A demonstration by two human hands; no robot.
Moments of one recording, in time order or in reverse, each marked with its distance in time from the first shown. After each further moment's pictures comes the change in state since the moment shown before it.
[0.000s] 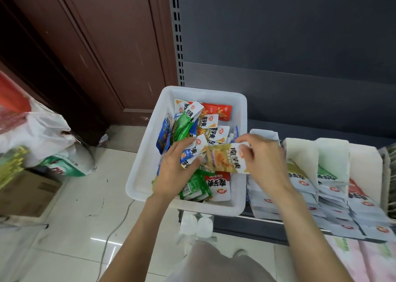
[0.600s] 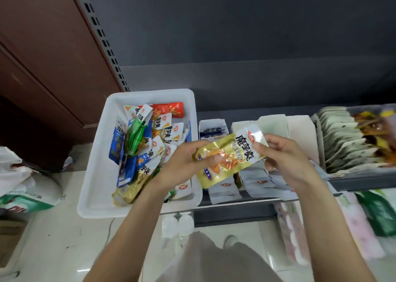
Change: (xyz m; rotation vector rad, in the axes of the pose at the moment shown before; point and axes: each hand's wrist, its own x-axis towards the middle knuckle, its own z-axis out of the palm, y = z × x) left_hand 0.009 0.119 0.059 -0.352 -0.630 -0.048; right_hand -0.061 0.110 -0.064 1.088 -0.063 0.560
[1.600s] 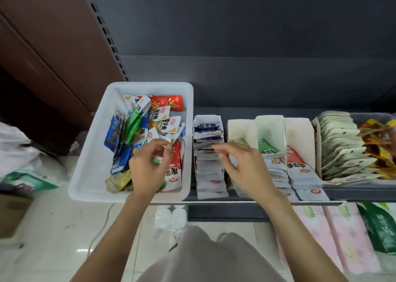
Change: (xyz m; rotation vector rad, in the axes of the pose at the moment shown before) left_hand -0.020 -0.063 -0.004 0.547 0.840 0.284; right_hand 0.004 0.027 0.031 -0.841 -0.032 -0.659
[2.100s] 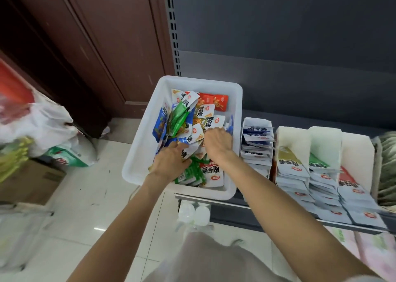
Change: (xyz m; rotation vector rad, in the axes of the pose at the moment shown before) left_hand 0.014 -0.086 -0.036 0.609 -0.679 -0.349; right_hand 0.111 -0.064 0.151 -0.623 -0.464 0.140
